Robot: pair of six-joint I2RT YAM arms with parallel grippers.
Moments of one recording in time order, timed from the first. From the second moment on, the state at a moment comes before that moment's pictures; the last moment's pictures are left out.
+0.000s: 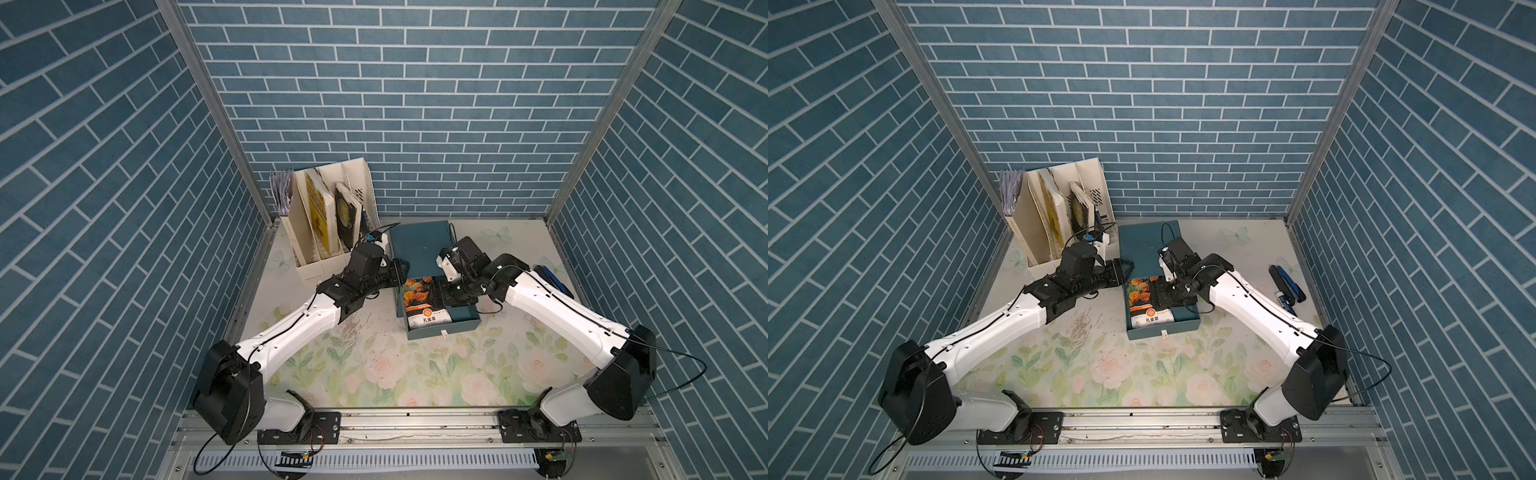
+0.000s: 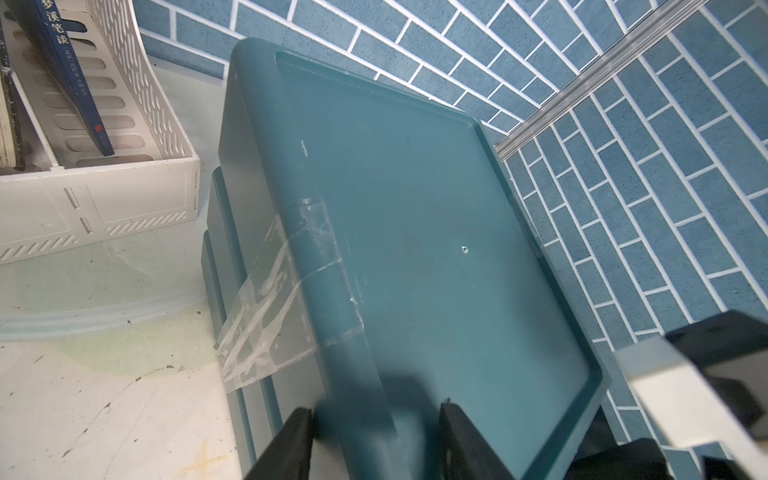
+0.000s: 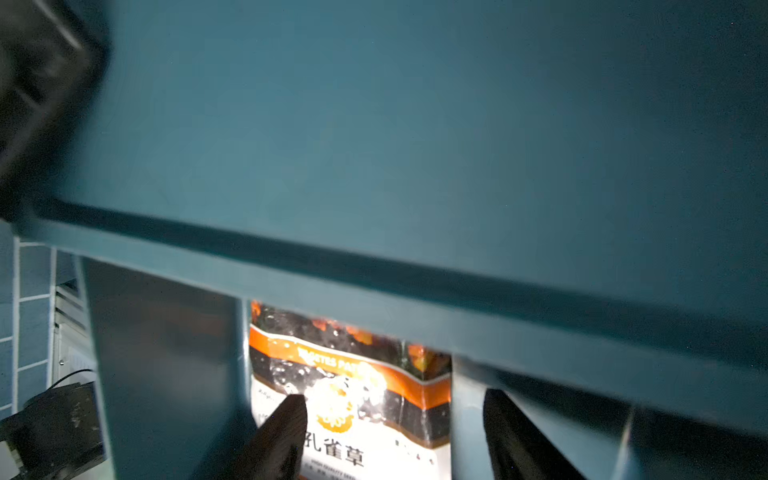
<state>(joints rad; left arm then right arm) -0.62 1.38 1.04 -0.16 0.06 -0.65 0.77 1.50 1.38 -0.97 -0.15 0.50</state>
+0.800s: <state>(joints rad) -0.62 1.38 1.04 -0.16 0.07 -0.65 0.79 1.54 1.35 -0.85 -0.22 0.50</state>
